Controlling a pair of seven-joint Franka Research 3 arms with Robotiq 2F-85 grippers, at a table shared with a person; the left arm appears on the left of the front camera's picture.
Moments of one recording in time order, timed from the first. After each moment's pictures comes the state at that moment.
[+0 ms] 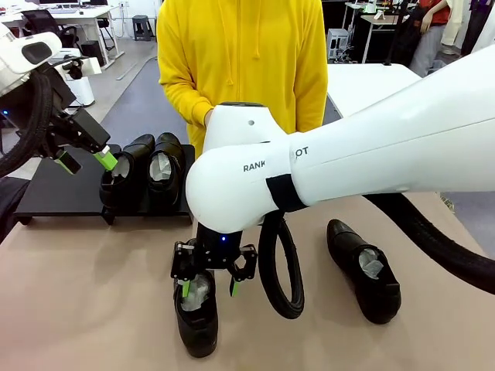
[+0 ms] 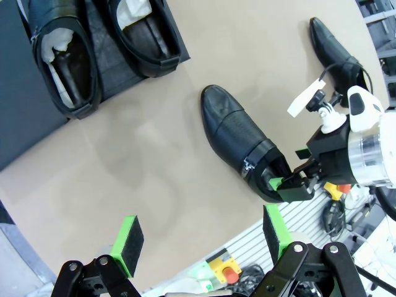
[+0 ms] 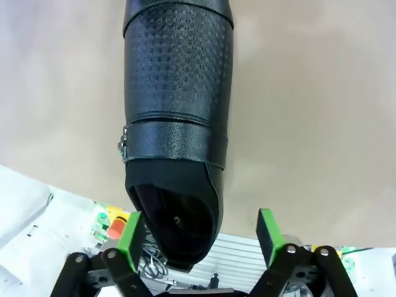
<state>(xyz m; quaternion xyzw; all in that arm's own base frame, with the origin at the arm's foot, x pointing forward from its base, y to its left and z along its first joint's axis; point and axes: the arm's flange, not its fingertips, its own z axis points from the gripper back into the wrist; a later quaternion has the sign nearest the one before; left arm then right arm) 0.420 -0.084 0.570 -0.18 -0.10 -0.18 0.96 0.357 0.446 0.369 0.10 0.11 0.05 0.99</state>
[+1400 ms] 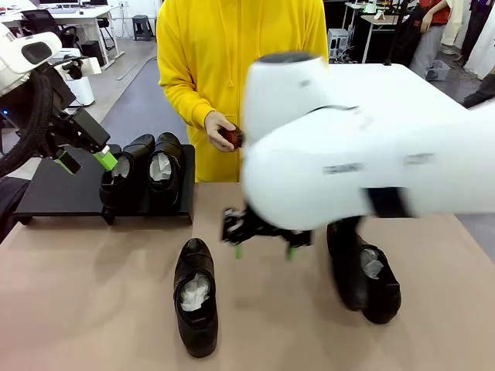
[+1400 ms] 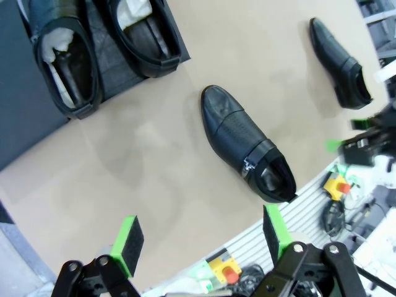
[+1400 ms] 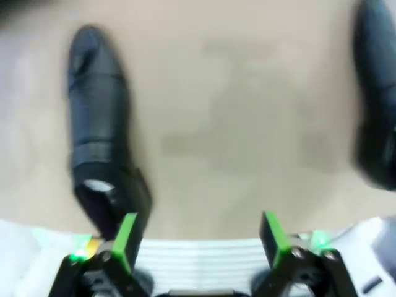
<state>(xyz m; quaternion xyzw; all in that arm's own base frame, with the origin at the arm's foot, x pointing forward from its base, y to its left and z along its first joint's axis) 0.420 -0.084 0.570 -0.18 -0.10 -0.18 0.96 0.344 0.360 0.449 0.02 -0.02 -0.06 1.00</state>
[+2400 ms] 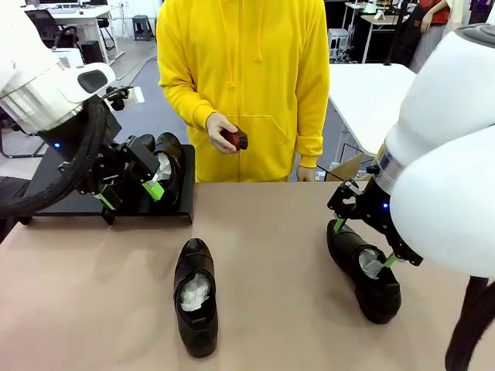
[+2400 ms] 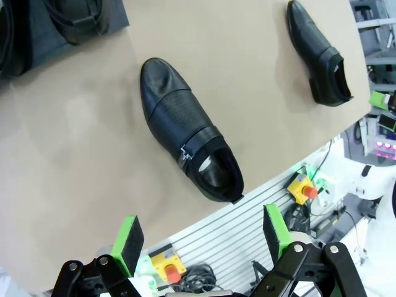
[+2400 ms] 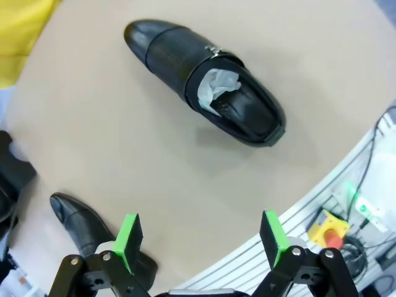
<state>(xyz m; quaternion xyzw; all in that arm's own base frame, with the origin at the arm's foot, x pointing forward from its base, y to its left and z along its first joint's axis) 0.371 -0.165 0.545 -0.21 -0.06 -0.12 0.97 0.295 0.214 0.485 0.05 -0.11 -0.40 0.91</state>
